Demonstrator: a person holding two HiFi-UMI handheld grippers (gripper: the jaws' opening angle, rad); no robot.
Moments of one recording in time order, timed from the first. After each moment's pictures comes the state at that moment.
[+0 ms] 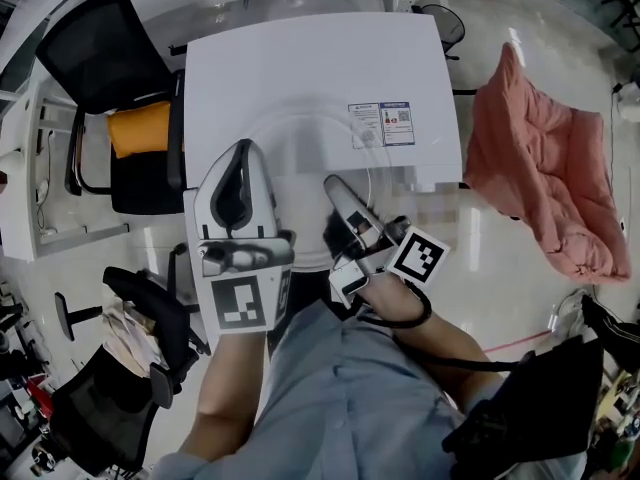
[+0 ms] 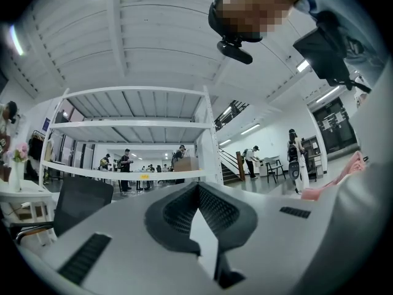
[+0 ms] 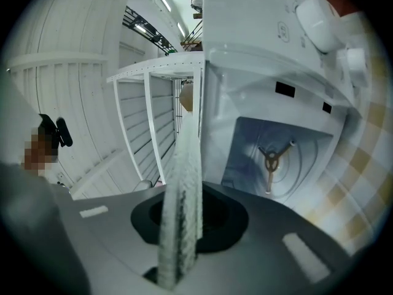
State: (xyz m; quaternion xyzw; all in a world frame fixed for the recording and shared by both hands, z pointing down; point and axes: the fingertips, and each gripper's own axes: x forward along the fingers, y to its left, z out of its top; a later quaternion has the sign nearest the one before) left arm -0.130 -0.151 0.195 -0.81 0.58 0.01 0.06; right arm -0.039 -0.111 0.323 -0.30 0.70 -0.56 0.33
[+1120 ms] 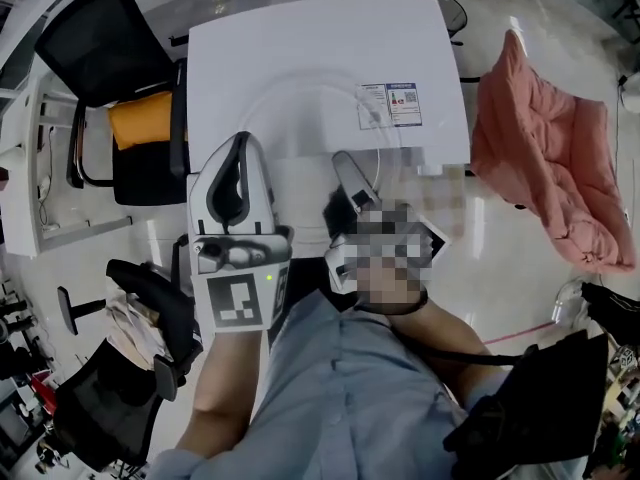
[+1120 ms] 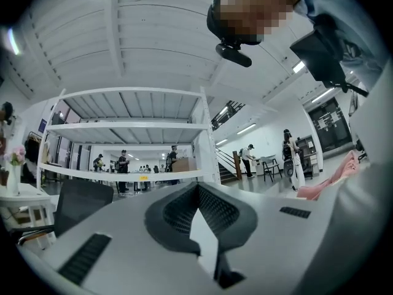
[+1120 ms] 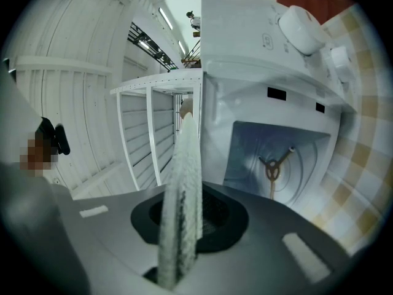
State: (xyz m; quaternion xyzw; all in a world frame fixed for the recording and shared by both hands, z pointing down) left arm -0.139 -0.135 0.194 -0.82 0.57 0.00 0.06; right arm -0.033 -0.116 0.324 -0.34 0.67 -0.54 0.38
